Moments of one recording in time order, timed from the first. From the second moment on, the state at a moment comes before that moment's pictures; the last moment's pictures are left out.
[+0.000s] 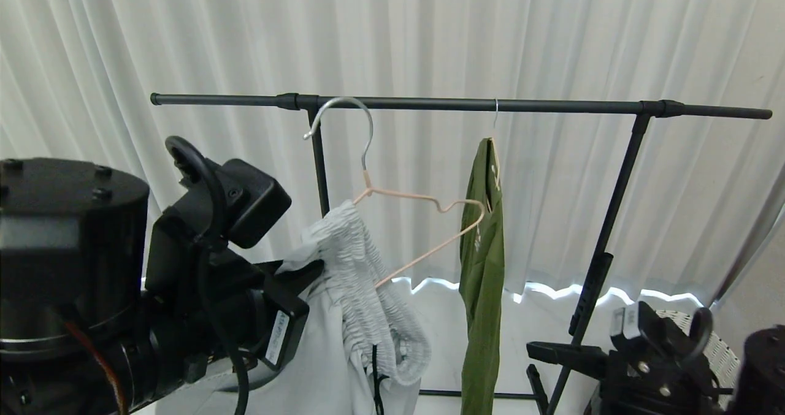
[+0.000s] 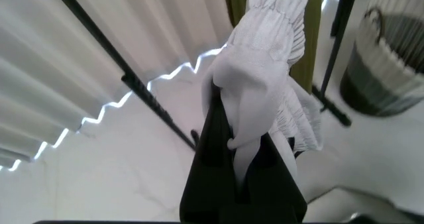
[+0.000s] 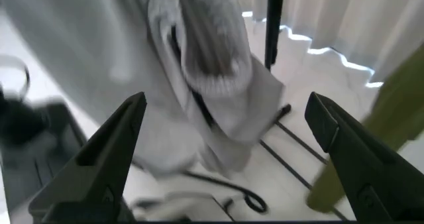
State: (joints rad) left arm -0.81 1.31 -0.79 -0.10 0.33 0.11; right arm 0.94 1.51 -0.21 -1.04 0.11 0.18
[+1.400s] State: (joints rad) left arm -0.80 1.30 -0.75 -0.13 0.33 0.15; right arm 0.76 1.84 -0.43 -1.04 -0.19 0.32
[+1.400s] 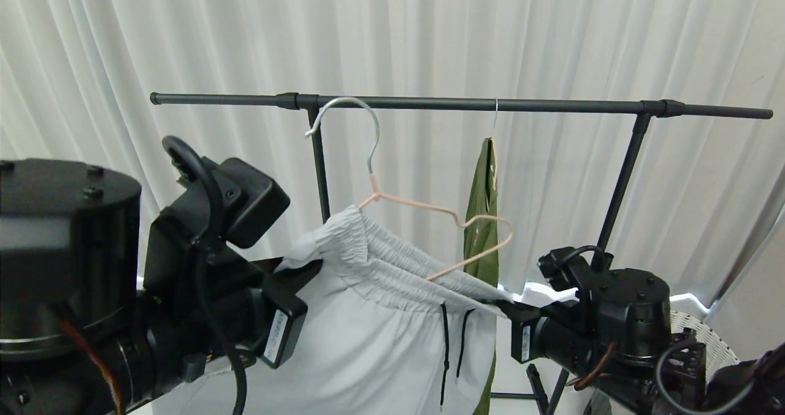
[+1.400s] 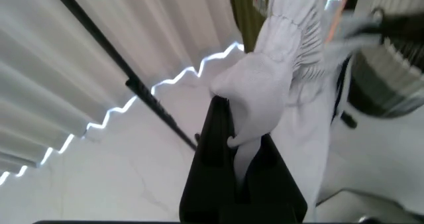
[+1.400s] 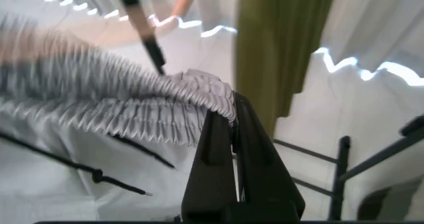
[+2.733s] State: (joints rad) left arm -0.73 1.19 -0.50 -0.13 0.40 0.19; right arm 0.85 1.50 -0.43 -0.67 0.02 0.12
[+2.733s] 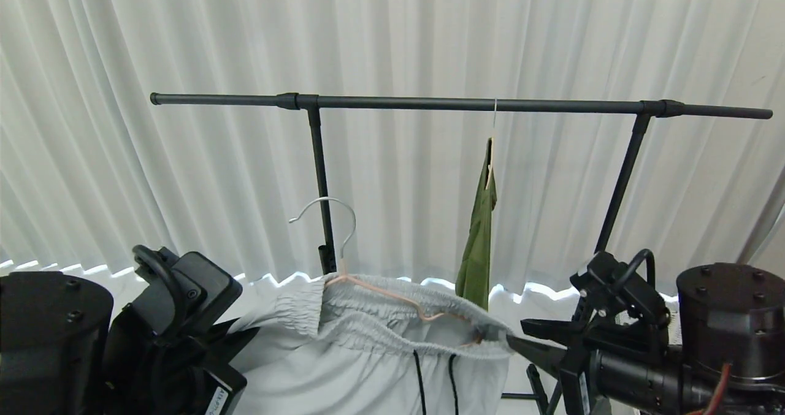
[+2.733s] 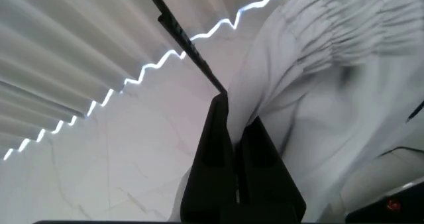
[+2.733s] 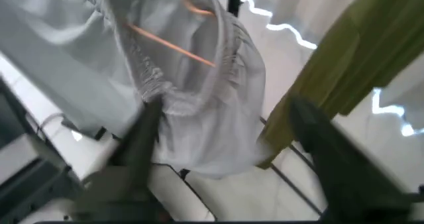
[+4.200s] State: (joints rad) left arm -1.07 1.13 -0.48 -0.30 0.24 0.23; right arm 0.97 1.54 -0.67 -0.33 0.41 -0.26
